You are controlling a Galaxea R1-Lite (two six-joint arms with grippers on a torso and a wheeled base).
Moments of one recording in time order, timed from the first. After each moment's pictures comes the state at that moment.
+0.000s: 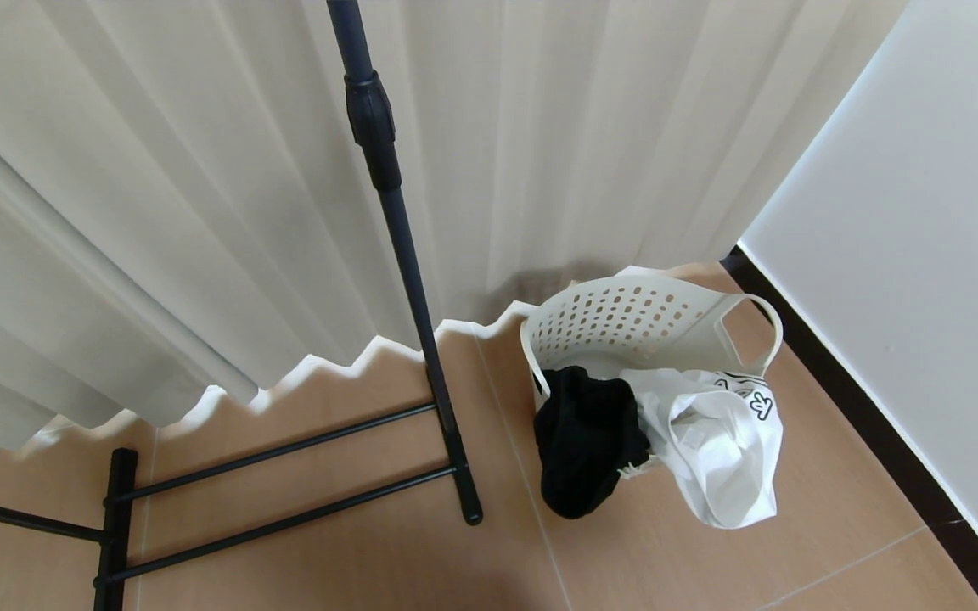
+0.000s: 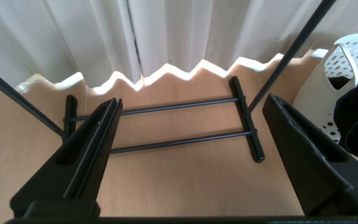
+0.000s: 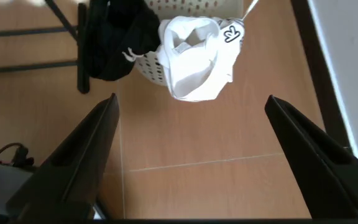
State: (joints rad) left arm -0.01 0.00 0.00 -0.02 0.15 -0.06; right arm 0.03 0.33 -0.06 -0.03 0.09 -0.08
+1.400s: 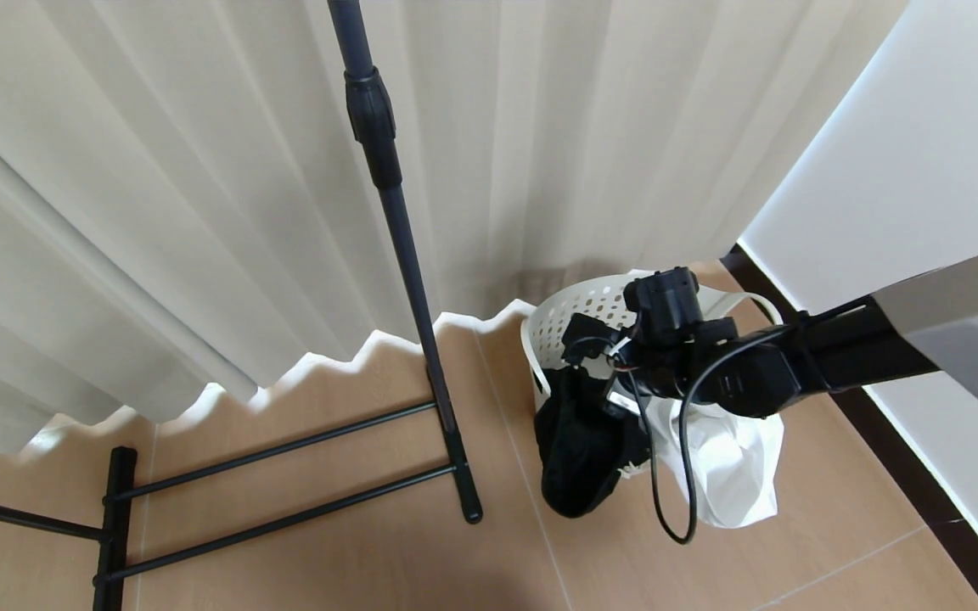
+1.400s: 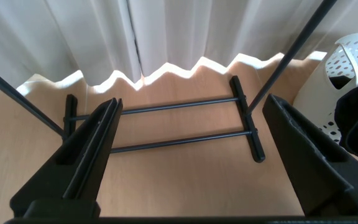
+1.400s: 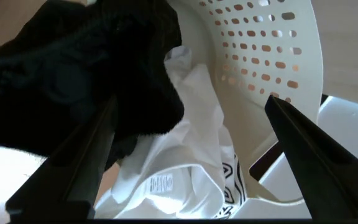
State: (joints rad) left arm -0.01 0.00 0.00 -0.02 0.15 -0.06; right arm 0.46 2.17 -1.33 -0.17 -0.30 -0.75
